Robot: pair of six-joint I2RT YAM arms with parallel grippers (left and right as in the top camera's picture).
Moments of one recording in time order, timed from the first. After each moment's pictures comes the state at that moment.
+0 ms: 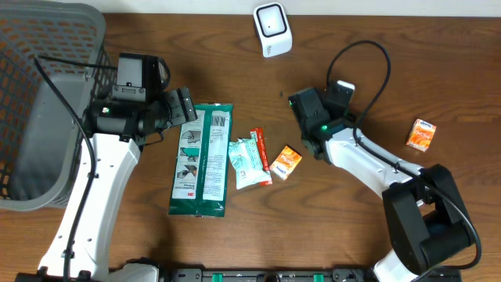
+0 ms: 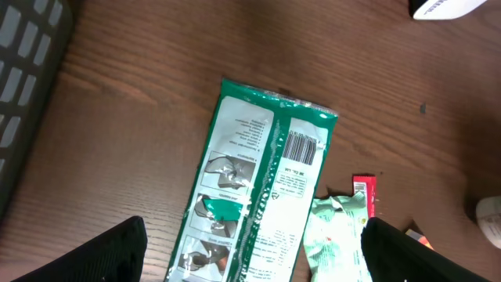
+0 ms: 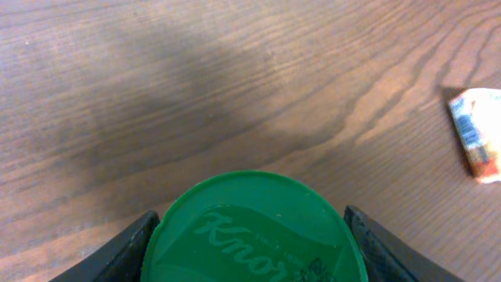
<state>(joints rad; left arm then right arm) -0.12 1.41 1.30 -0.91 0.04 -0.38 0.48 1.79 1.02 -0.28 0.74 0.70</state>
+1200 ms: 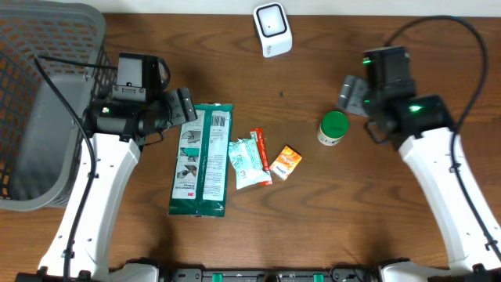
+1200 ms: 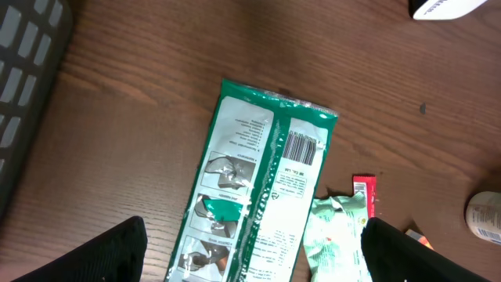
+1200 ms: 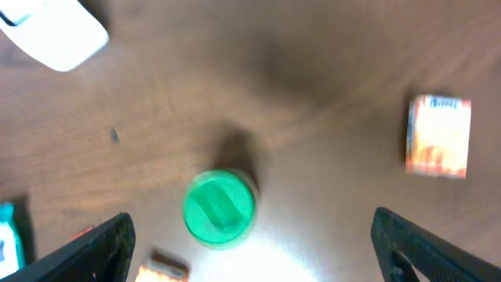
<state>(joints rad) -0.12 1.41 1.30 -0.91 0.04 -0.38 0.19 1.46 1.37 -0.91 0.18 0.50</state>
